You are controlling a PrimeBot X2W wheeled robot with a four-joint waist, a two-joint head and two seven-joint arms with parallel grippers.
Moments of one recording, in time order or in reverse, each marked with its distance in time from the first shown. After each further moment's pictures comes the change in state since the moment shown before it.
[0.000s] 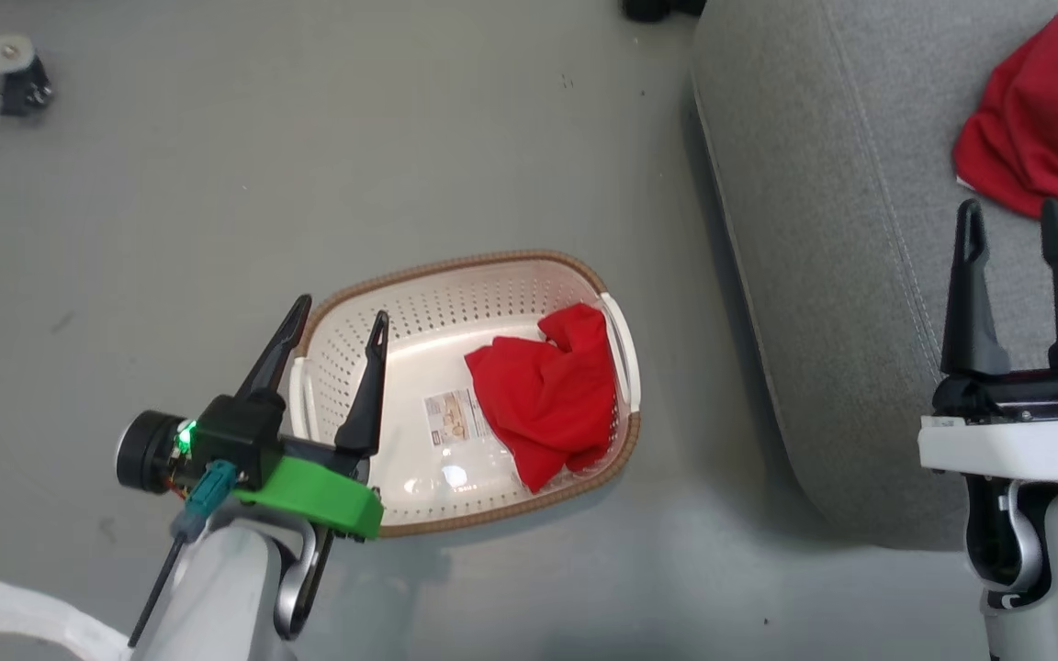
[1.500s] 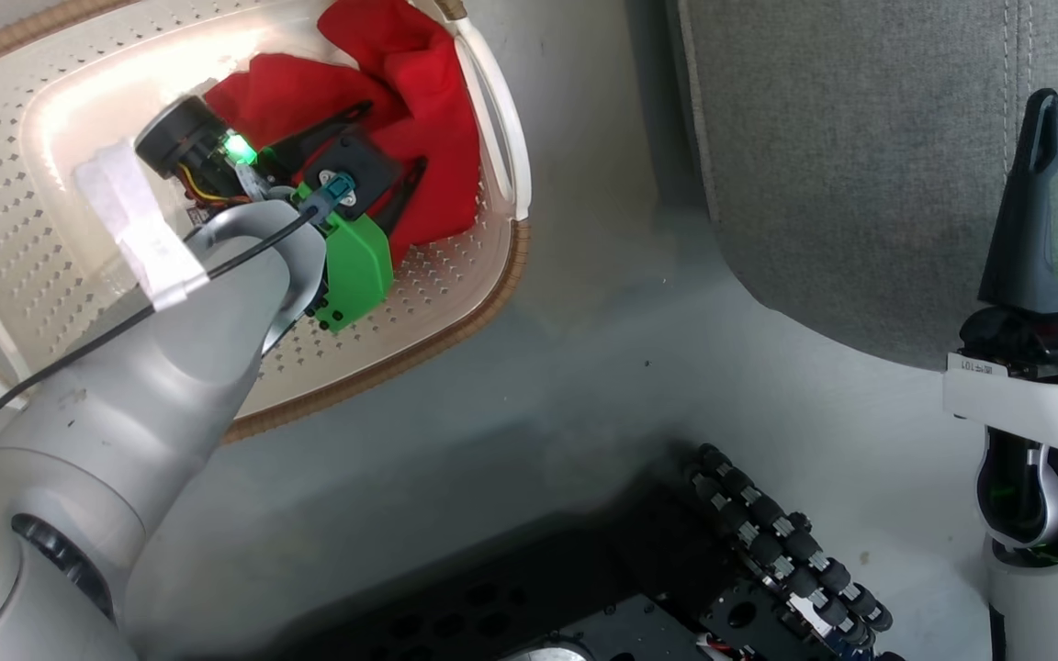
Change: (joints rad) left arm -0.915 0.123 -1.040 0.780 -0.391 0.000 0.002; right arm -0.091 0.039 -0.003 -0.162 0.033 0.000 0.000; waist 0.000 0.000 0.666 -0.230
